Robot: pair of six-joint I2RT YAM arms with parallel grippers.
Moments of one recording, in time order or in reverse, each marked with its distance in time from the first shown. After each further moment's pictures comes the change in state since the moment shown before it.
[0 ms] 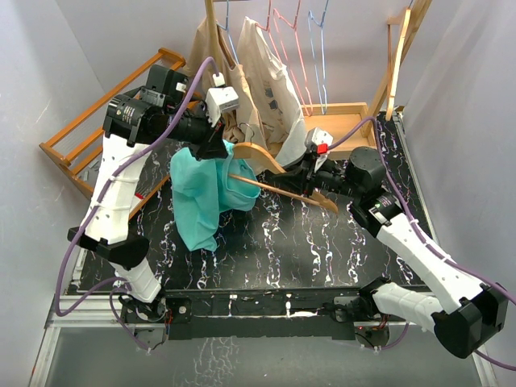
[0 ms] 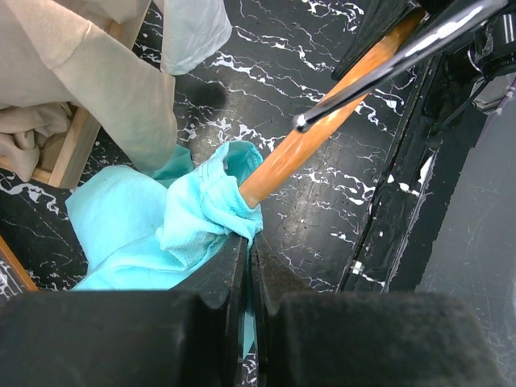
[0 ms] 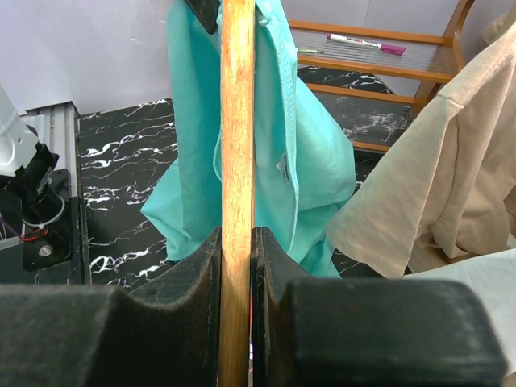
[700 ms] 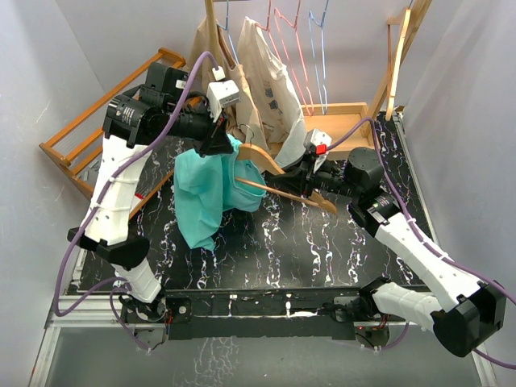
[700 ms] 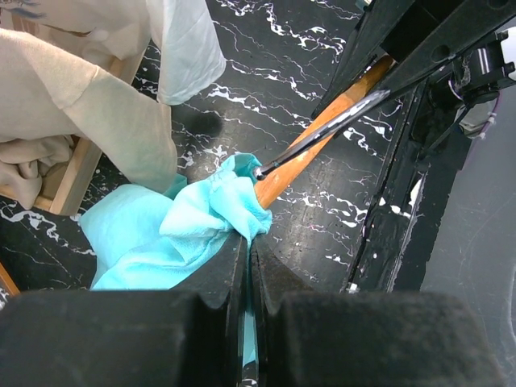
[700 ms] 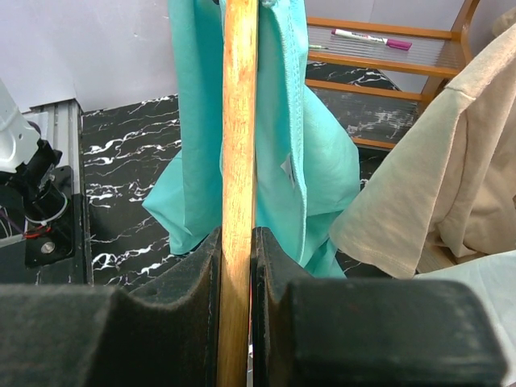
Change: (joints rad) left arm -0.016 0.007 0.030 0.061 0.030 -0.056; right arm -0.003 0.014 -0.019 0.026 -0.016 0.005
